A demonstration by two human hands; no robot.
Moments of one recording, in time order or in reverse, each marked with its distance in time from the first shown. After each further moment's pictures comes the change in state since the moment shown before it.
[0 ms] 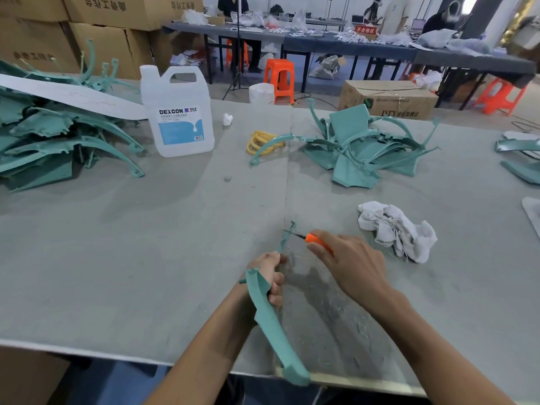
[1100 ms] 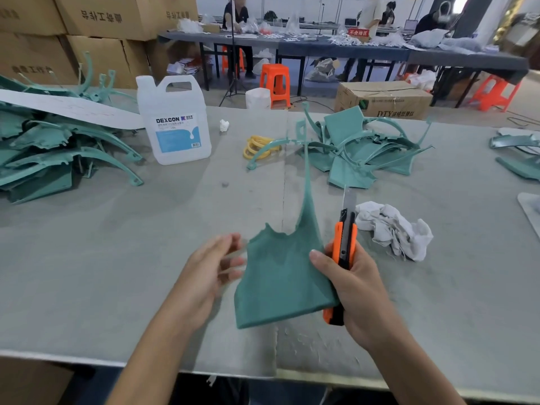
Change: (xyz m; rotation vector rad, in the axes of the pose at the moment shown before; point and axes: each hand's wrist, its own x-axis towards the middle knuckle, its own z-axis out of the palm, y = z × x) left_hand -0.023 0.010 -0.073 -0.120 -0.005 0.516; right_hand -0.049 -0.052 -0.037 1.479 -0.033 0.403
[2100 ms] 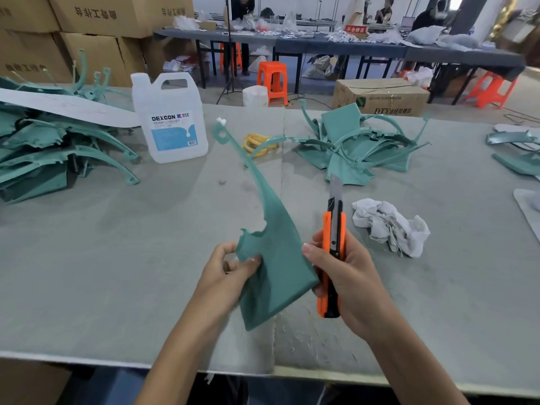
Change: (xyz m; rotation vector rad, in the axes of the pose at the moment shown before) left_hand -0.014 -0.026 0.015 0.174 -0.014 0.029; right_hand 0.000 -0.009 0.005 0.037 -0.127 -0.091
